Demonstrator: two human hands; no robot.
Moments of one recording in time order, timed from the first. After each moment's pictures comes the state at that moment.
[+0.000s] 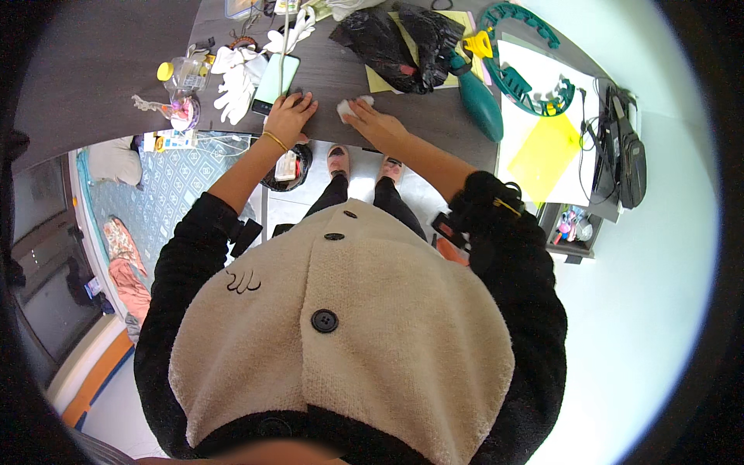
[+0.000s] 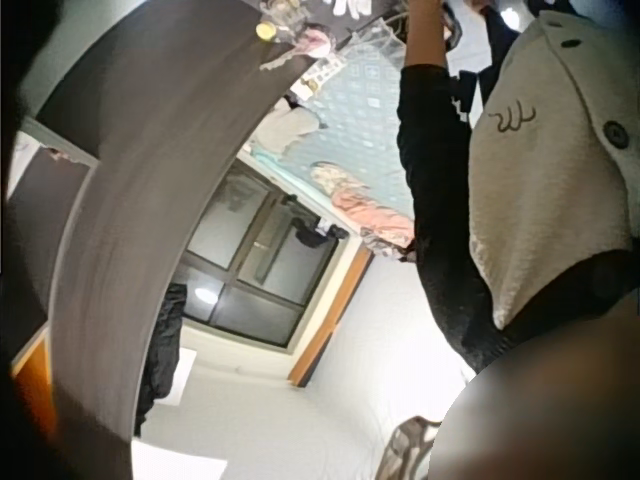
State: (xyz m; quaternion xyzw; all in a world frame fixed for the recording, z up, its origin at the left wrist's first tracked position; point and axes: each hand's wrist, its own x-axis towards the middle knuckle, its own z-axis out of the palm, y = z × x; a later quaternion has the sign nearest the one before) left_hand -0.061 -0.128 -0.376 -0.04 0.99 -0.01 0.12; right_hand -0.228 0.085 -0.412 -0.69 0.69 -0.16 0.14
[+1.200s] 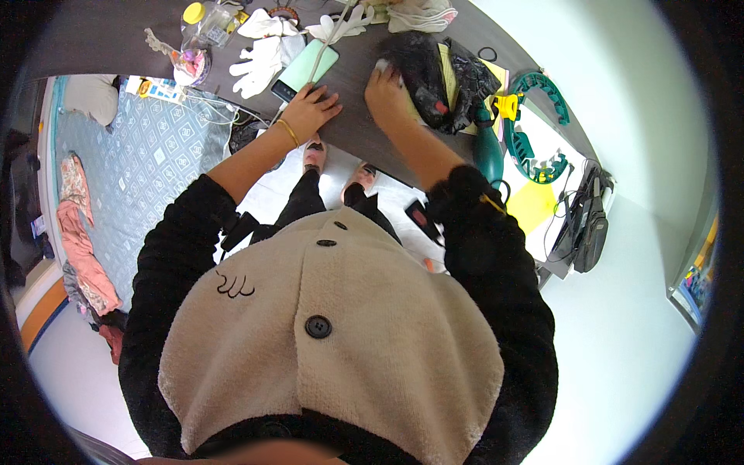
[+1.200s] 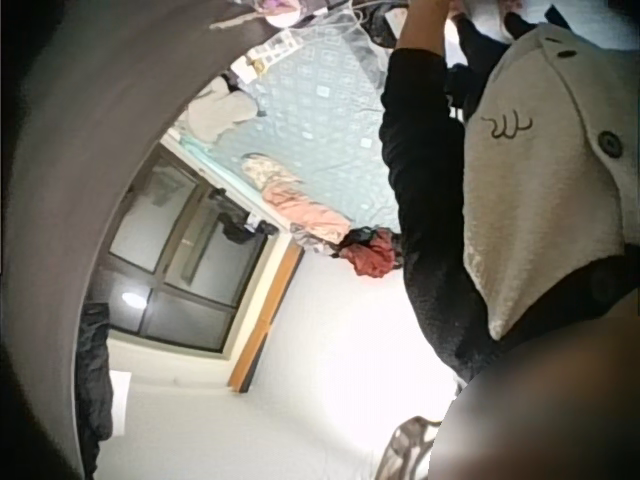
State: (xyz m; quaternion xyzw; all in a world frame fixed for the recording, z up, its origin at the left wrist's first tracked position) left_hand -0.054 -0.137 -0.378 -0.05 0.99 0.03 0.13; right_hand -0.248 -0.041 -0.378 -0.68 0.70 0.18 -0.12
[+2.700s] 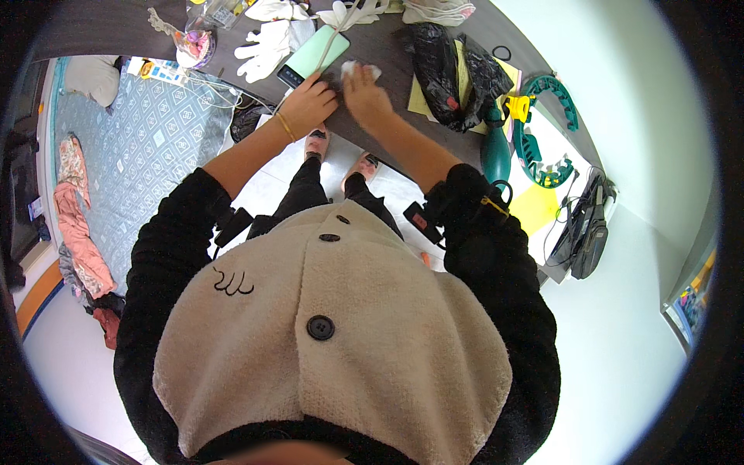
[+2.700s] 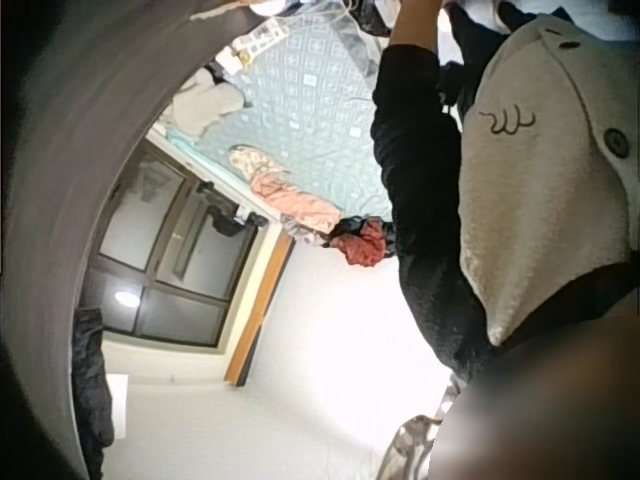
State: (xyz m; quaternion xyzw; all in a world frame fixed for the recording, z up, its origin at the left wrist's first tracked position) left_hand -0.041 -0.141 -0.392 -0.01 1.00 0.03 0.02; right_hand -0.205 -0.040 -0.421 -0.73 0.68 0.03 -0.04
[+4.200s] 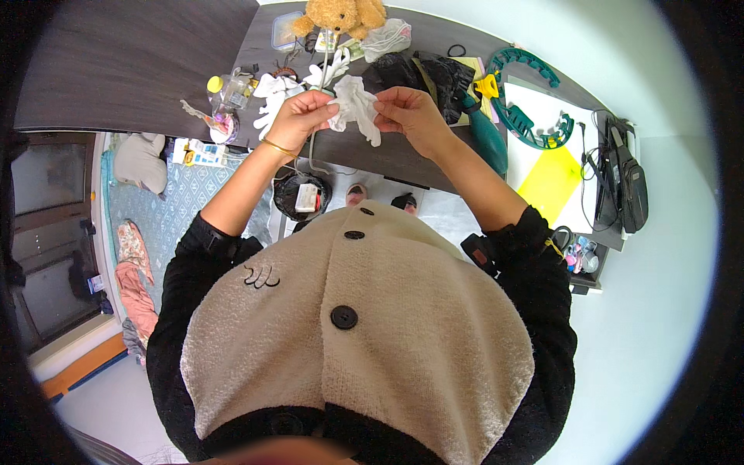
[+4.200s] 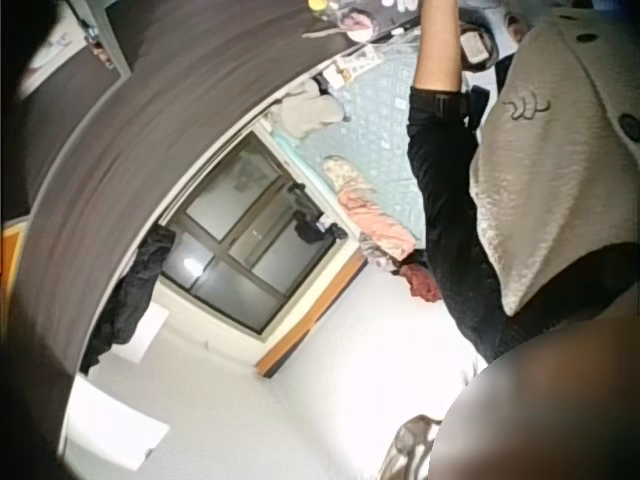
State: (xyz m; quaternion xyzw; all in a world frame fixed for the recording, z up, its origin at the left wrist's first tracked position) left_hand -0.080 -0.115 -0.195 -0.21 0.58 0.78 -0.08; right_hand -0.248 0.057 -0.208 -0.20 0.52 -0.64 0.53
